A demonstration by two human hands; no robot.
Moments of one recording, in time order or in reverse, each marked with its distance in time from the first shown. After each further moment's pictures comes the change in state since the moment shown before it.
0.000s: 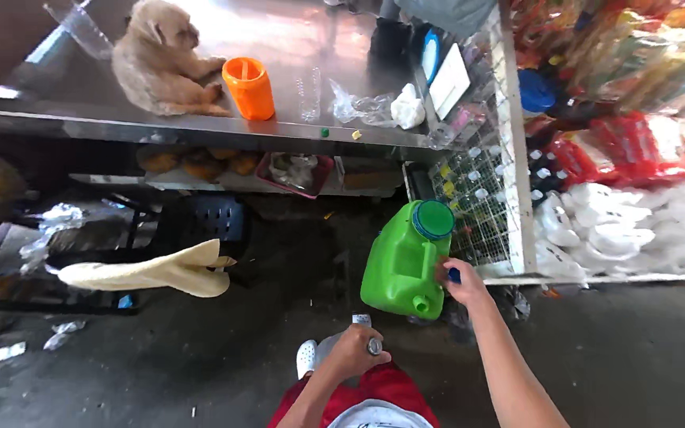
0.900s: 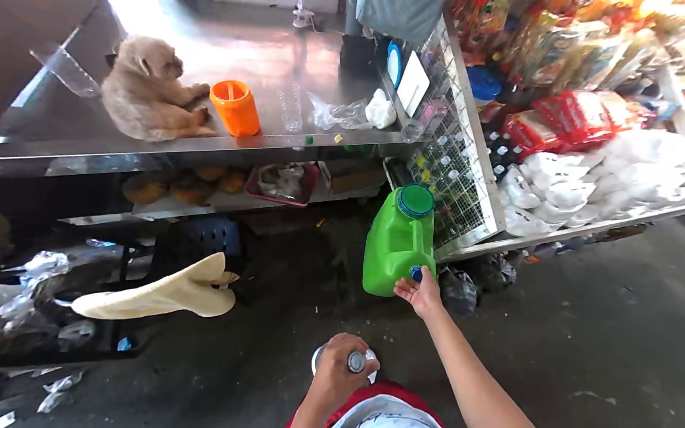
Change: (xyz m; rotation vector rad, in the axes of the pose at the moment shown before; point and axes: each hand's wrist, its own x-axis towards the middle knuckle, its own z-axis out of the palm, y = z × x) left_hand -0.127 0.010 -0.013 -0.034 0.356 0.230; right_hand -0.113 0.090 0.070 0.294 0.293 0.065
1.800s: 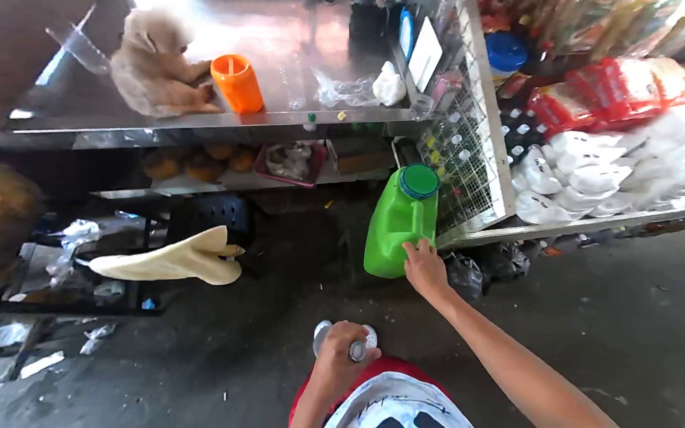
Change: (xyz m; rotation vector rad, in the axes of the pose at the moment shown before) left_hand -0.023 0.014 0.049 0.074 0.088 -0.030; right_hand -0.002 -0.032 -0.026 -1.706 -0.235 -0.785
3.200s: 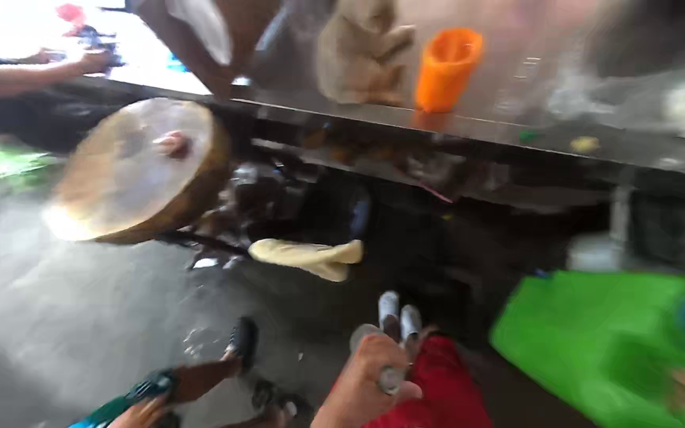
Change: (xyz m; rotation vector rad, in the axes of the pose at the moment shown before) left_hand 0.057 -0.086 -0.247 -0.023 0.228 -0.061; right_hand 0.111 -0.037 -0.039 0.833 -0.057 0.289
